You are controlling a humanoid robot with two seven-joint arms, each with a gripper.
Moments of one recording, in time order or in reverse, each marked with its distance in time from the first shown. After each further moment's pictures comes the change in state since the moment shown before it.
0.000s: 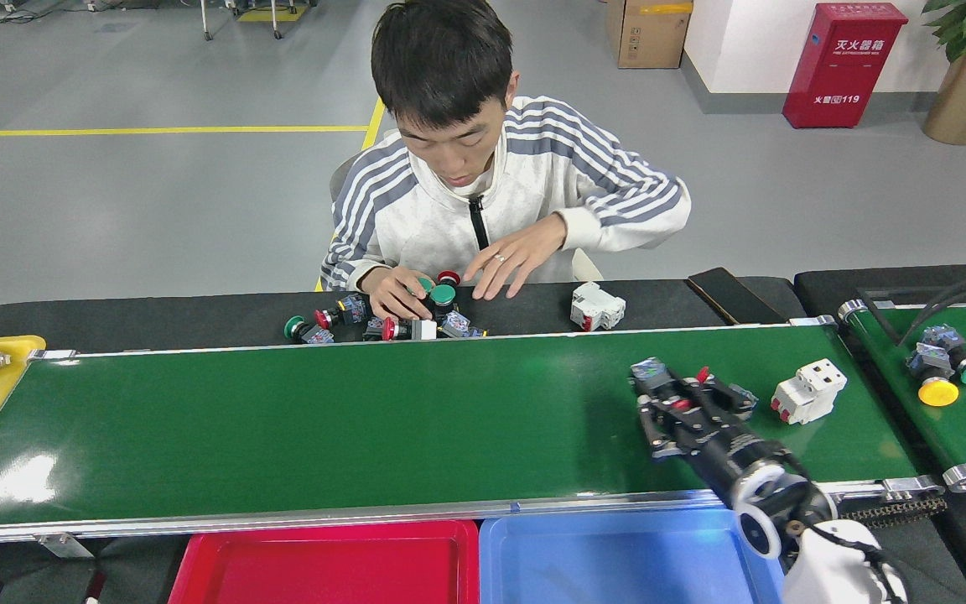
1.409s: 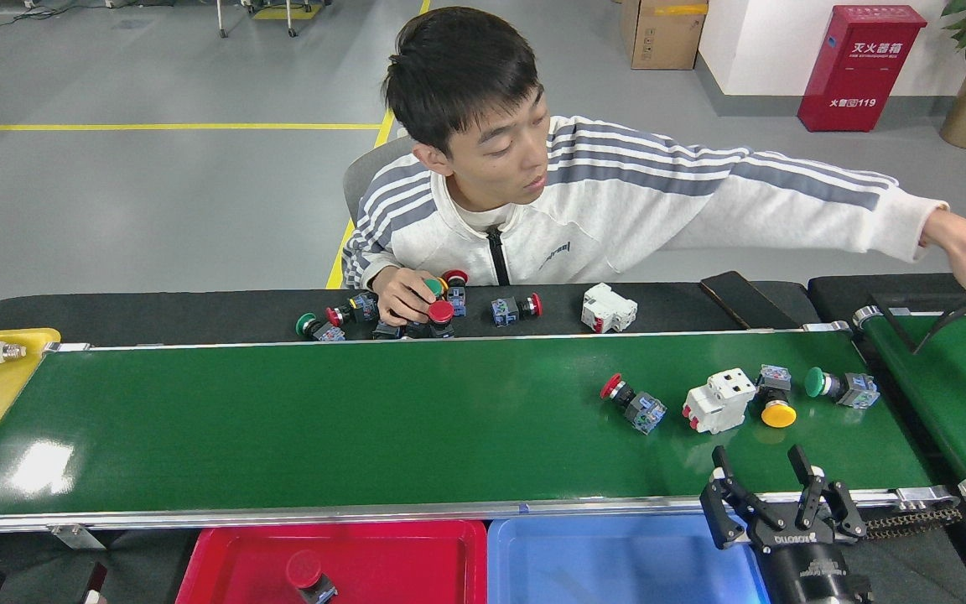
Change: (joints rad) left arm -0.022 0.000 -0.001 -0.002 0.000 -0.002 0.000; right arm 0.335 0.083 -0.386 -0.165 0.167 0.279 -0.114
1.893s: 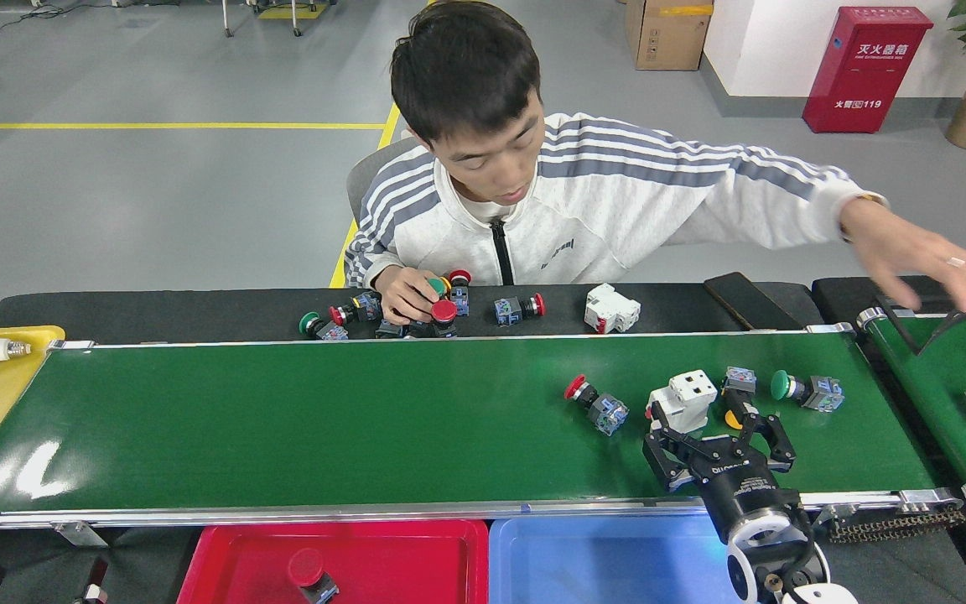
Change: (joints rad) left arm -0.006 0.000 0.000 0.005 0.000 0.000 0.000; right arm -0.177 0.000 0.073 0.159 0.009 0.006 0.026
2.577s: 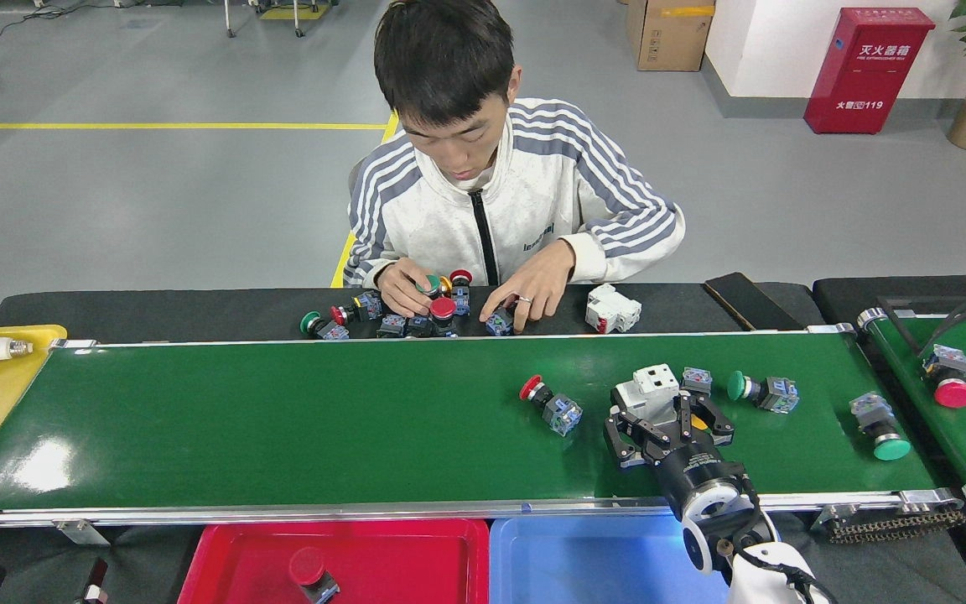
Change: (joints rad) left arm 0.001 0.000 0.000 0.001 0.000 0.000 0.000; right arm -0.093 0.030 0.101 0.108 -0.012 -0.005 0.011
